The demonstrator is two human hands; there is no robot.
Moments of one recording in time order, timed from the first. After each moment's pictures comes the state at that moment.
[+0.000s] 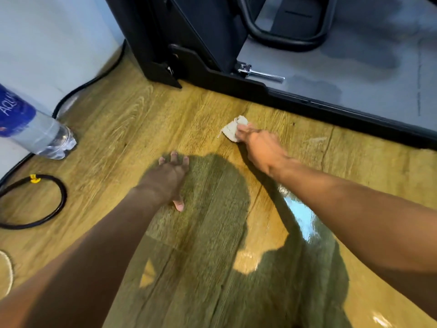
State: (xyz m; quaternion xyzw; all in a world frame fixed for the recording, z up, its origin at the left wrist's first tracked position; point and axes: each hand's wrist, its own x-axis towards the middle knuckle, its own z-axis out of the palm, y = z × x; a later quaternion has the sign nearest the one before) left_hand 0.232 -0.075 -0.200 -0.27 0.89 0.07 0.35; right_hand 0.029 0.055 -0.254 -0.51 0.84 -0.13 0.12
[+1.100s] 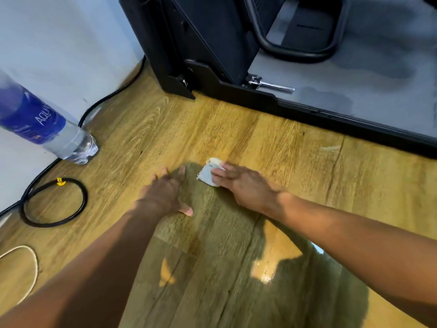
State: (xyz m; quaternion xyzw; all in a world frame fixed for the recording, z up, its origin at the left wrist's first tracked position) left_hand 0.261 -0.078 -0.204 -0.38 0.87 0.12 0.31; right_hand 0.092 0.068 -0.246 -0.70 0.69 -0.12 0.14
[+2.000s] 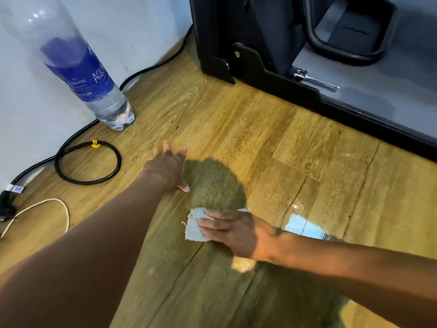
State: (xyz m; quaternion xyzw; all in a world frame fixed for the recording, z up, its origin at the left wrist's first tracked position) left_hand 0.329 -0.123 -0.210 -0.43 0.85 0.11 0.29; right_hand 0.222 0.094 -0.236 -0.82 0.52 -0.10 0.21
